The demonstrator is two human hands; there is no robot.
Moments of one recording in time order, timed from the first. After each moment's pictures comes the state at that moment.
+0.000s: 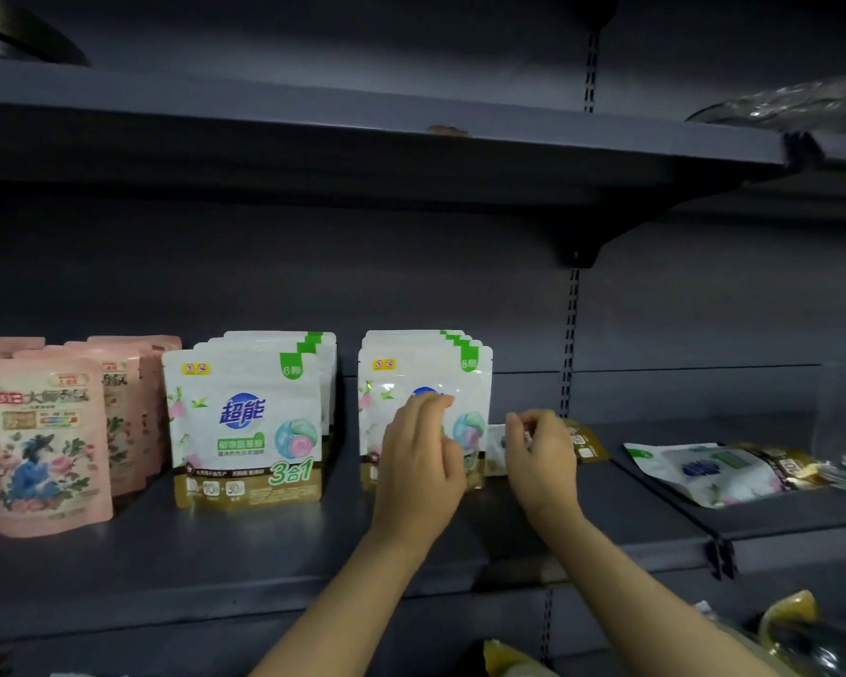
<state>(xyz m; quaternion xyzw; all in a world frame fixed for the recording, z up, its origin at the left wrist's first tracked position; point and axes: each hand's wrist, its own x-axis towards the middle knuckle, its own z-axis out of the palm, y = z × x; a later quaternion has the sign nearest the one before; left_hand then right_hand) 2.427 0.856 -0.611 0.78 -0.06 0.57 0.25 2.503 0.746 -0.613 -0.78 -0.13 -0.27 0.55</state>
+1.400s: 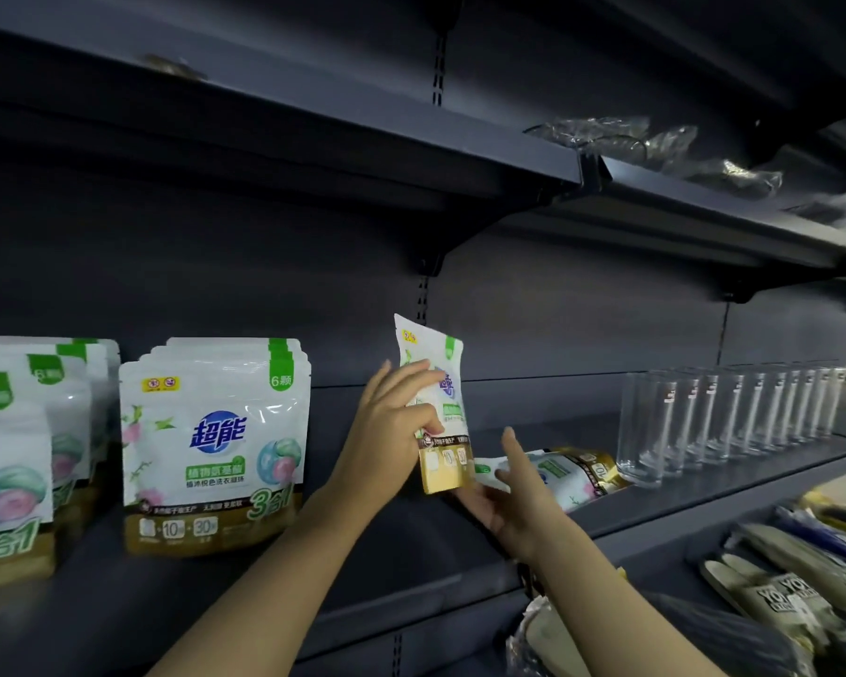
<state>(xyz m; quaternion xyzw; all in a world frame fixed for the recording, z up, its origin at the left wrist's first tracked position) 2.538 0.758 -0.572 0.79 -0.26 0.53 0.14 2.538 0.597 -0.598 -0.46 0.04 0.12 0.88</state>
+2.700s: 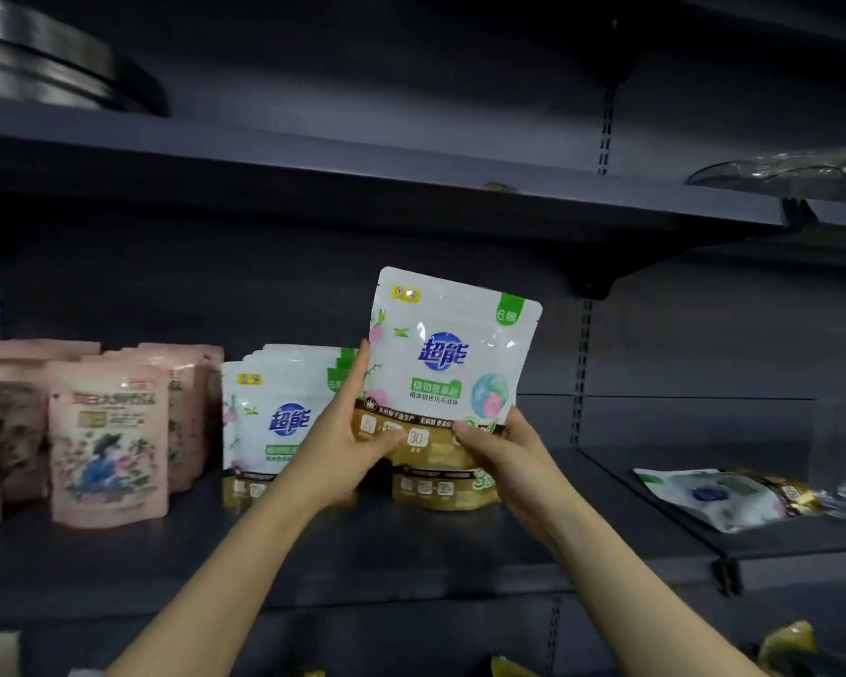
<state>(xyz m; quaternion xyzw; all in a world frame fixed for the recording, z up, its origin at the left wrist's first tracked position) 2.340 0.947 -0.554 0.79 -0.10 0.32 0.51 2.426 0.779 -0.567 -0.54 -0.31 0.09 0.78</state>
